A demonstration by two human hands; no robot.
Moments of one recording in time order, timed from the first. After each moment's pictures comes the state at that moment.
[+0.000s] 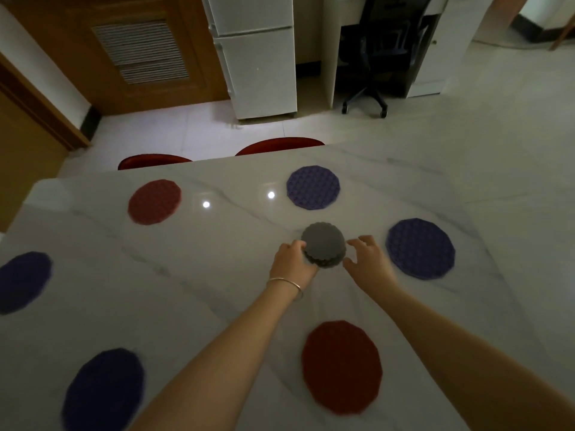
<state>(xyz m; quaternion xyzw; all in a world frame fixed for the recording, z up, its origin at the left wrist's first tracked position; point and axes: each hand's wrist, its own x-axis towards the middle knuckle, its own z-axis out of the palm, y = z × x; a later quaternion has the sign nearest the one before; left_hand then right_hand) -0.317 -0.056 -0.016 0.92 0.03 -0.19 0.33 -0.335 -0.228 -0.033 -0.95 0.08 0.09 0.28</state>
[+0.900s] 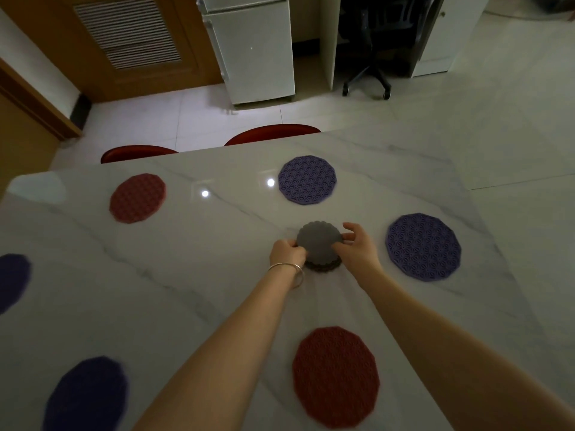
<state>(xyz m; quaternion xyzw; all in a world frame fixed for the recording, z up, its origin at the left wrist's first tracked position) -0.276 -0.081 -0.064 0.79 0.26 -0.21 0.52 -0.296 -0.218 -0.050 -0.77 0.25 0.09 0.58</state>
